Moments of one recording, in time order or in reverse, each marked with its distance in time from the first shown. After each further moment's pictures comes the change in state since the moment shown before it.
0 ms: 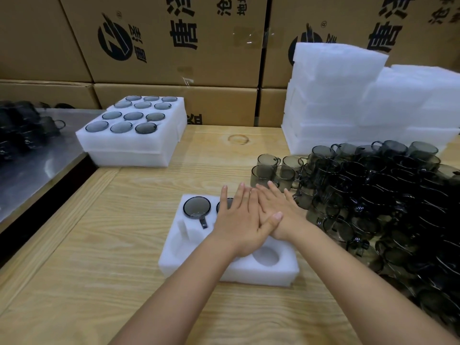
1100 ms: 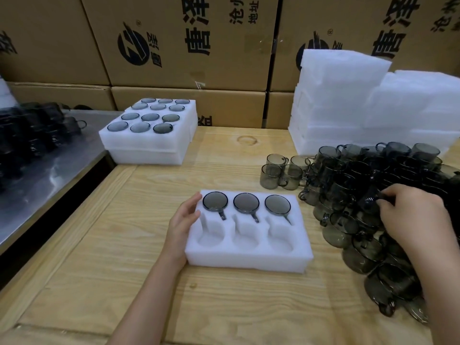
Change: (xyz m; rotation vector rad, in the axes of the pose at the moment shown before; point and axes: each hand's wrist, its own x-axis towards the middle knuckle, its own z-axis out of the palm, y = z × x) left_hand -0.069 -0.104 0.026 -1.784 0.501 -0.223; right_hand -0.129 0.068 -0.065 0.152 0.634 0.670
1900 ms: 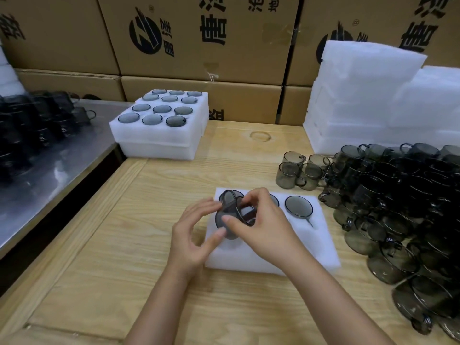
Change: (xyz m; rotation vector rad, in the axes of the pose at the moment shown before) left_hand -0.019 0.013 -0.012 0.600 -0.096 0.595; right_hand -0.097 -0.166 0.067 0.769 -0.611 -0.373
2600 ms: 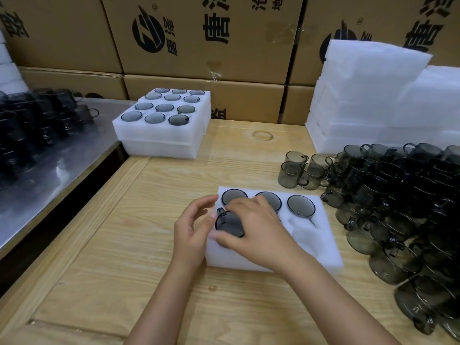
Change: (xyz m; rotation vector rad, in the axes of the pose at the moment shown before) left_hand 0.004 -0.002 0.008 -0.195 0.110 -0.213; right_hand 0.006 0.004 0.012 -0.541 -0.129 -0.272
